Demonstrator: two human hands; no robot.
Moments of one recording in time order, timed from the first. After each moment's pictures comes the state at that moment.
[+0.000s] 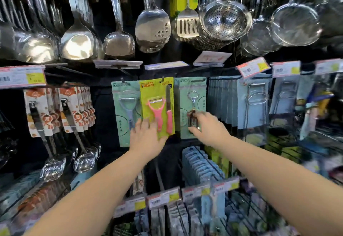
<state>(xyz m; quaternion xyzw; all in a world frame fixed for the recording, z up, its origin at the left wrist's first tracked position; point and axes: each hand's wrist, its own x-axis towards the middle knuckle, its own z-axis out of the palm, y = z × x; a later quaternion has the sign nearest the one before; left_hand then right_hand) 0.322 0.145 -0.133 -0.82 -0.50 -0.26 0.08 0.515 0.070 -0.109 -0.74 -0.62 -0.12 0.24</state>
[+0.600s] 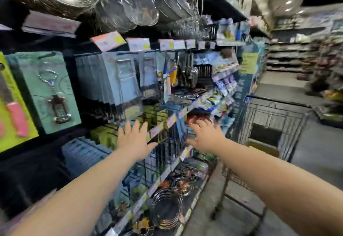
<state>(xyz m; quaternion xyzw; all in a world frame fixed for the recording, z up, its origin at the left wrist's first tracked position) 0.524 -0.012 -0.197 -0.97 -0.21 -0.07 0.04 0.642 -0.215 -0.196 -0.95 -0.32 -0.06 -0.01</state>
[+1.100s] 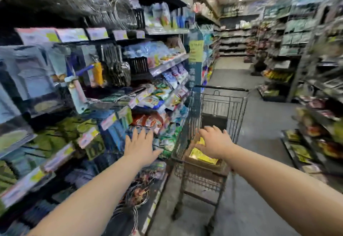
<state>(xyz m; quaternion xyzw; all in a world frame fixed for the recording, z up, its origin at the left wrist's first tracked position) 0.768 -0.228 -0.255 -1.00 -0.07 -0.03 0.03 0.812 -0.471 -0.247 -0.99 -0.17 -0.03 0.02</state>
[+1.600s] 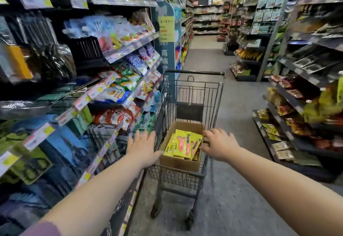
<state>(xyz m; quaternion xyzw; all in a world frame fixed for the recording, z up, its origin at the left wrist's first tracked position) 0.928 -0.328 -0.317 -1.00 0.04 0.05 0.03 0.922 -0.581 -0.309 -1.00 -0.05 0.01 0.04</state>
